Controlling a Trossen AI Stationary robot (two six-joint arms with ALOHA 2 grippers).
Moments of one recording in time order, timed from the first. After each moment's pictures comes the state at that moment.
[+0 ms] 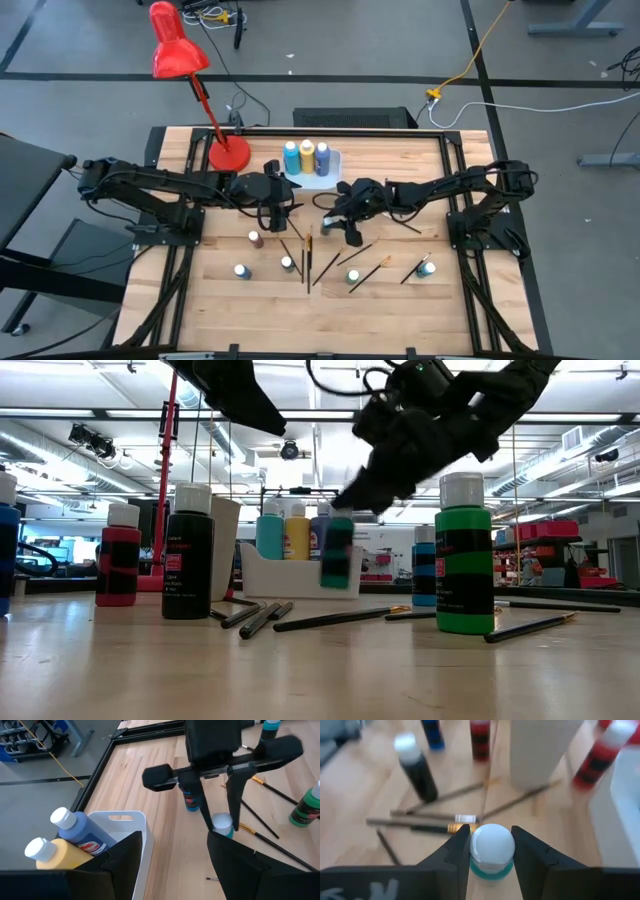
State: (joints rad) left arm -0.05 1.25 0.96 -0.26 -0.33 0.09; right arm -0.06 1.65 0.84 0.29 -0.21 -0.08
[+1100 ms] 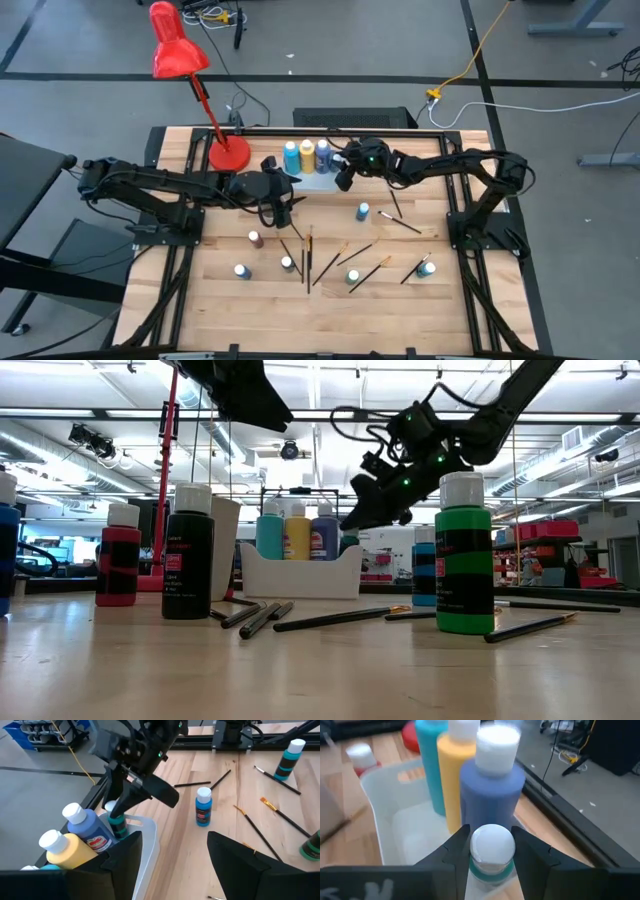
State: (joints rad) left arm -0.05 1.25 0.96 -0.21 -0.41 -0.04; right arm -0.40 1.70 0.84 0.41 0.12 -0.01
